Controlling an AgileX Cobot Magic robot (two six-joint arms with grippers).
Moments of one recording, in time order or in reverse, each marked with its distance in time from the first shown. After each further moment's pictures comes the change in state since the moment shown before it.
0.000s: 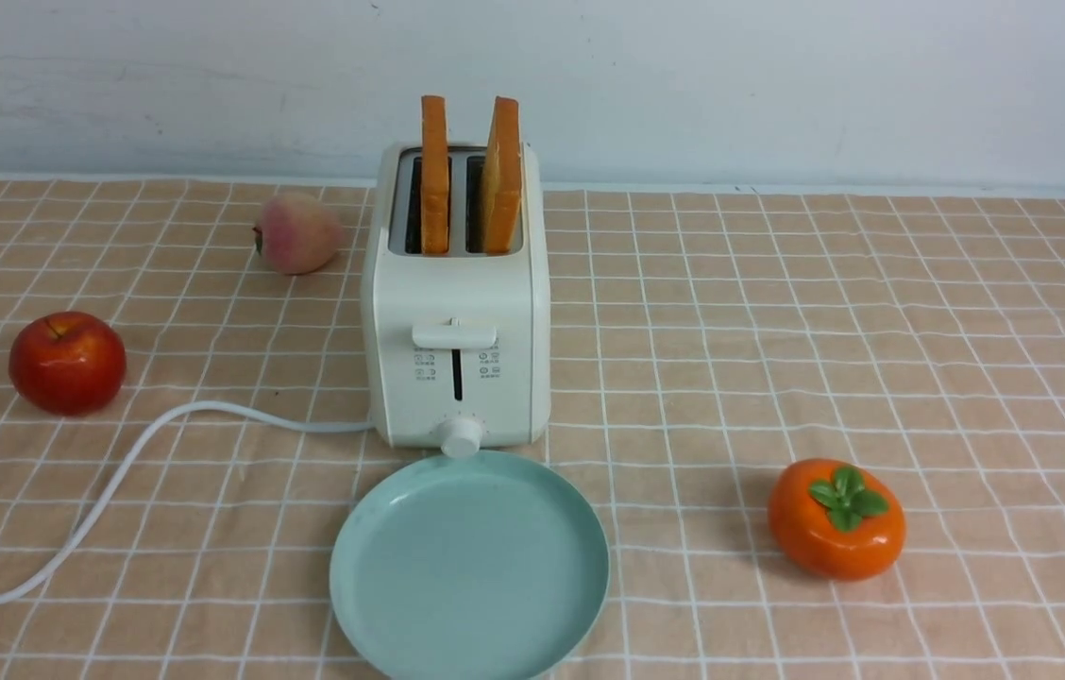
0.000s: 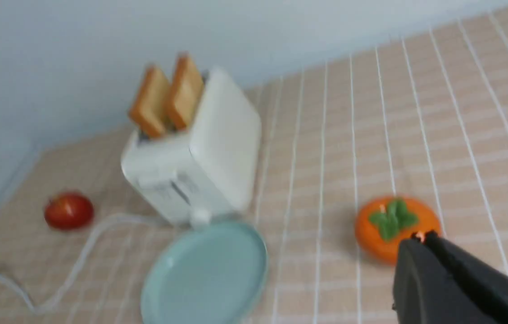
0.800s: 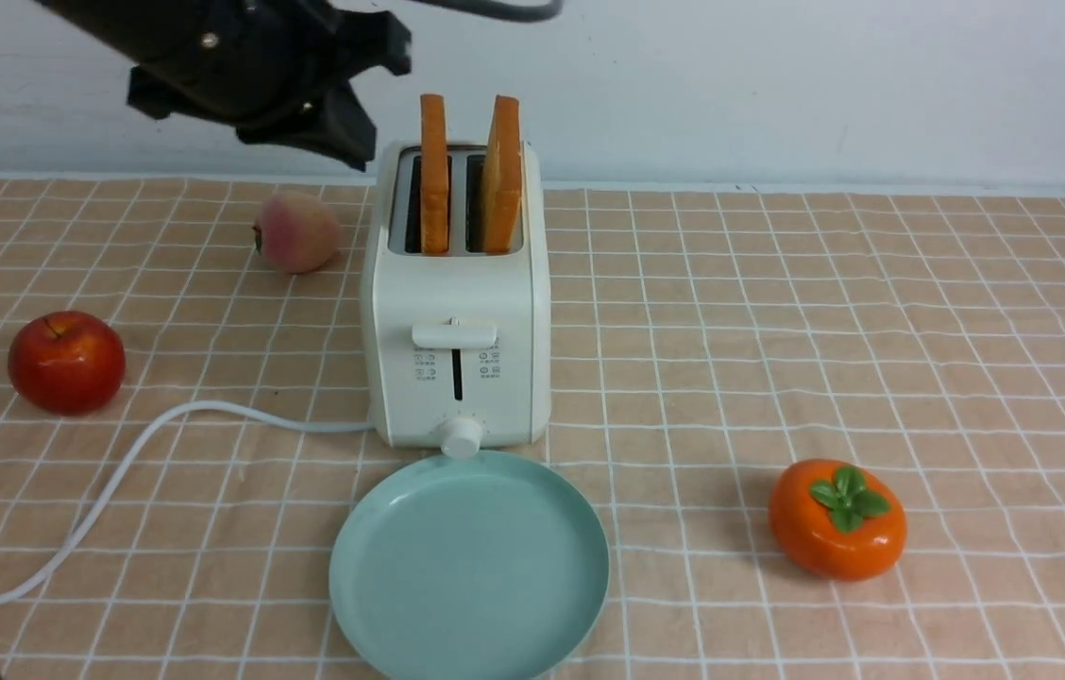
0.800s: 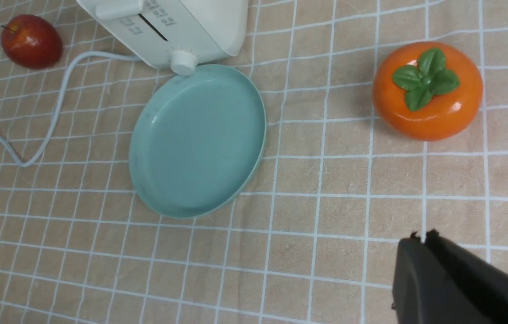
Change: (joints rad) right arm 0.000 0.237 -0.032 0.111 0.080 -0.135; left arm -0.222 1.073 -0.934 0.026 0.051 0.238
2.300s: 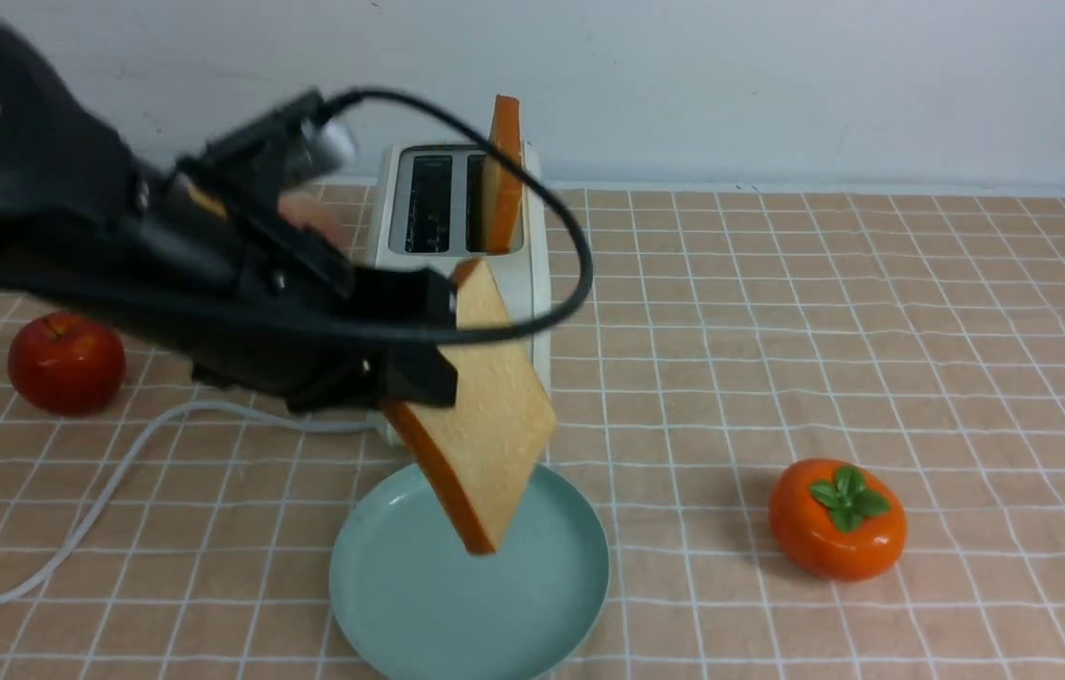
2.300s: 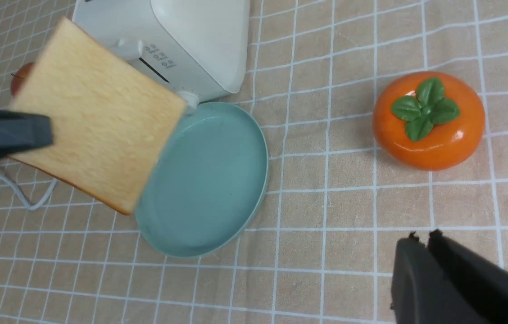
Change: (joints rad) right arm 0.000 0.000 0.062 0.038 -0.121 0.000; left arm -0.046 -0.264 0.715 -0.492 -0.242 0.286
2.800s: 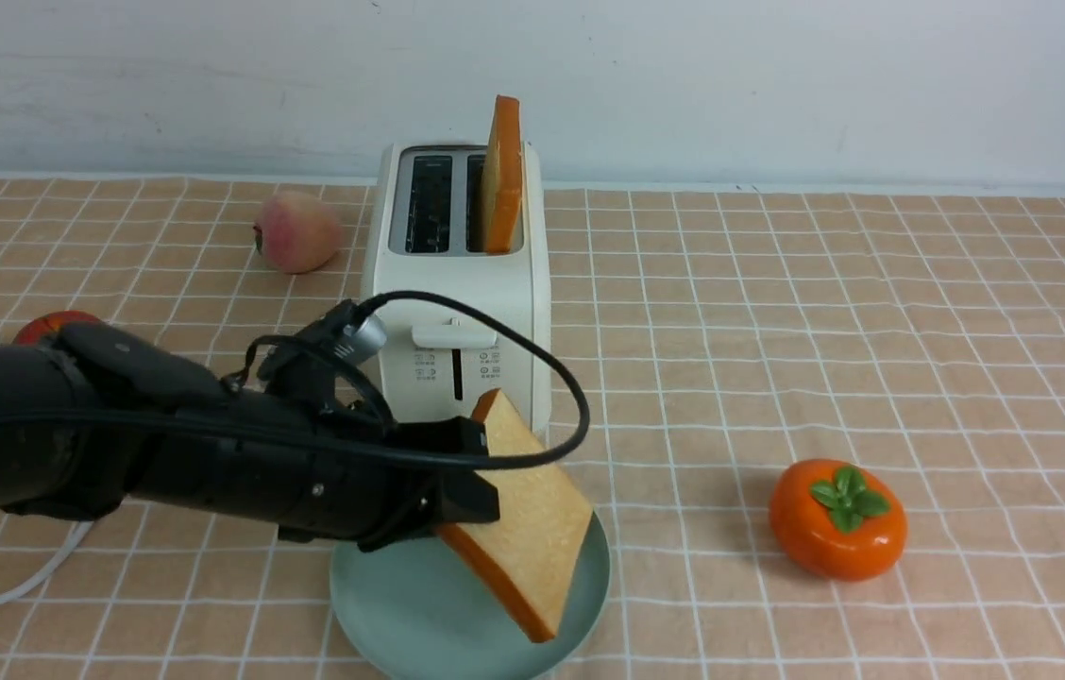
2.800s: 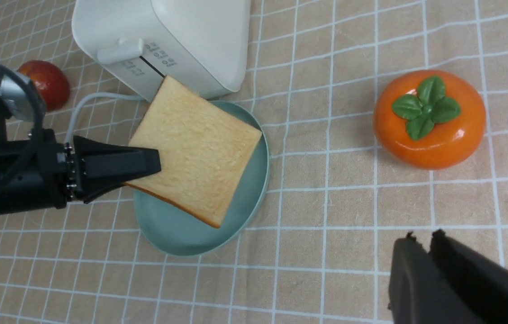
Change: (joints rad) right arm 0.000 0.000 0.000 0.000 0.001 0.000; left arm 0.000 0.195 0.202 -0.512 -0.190 0.455
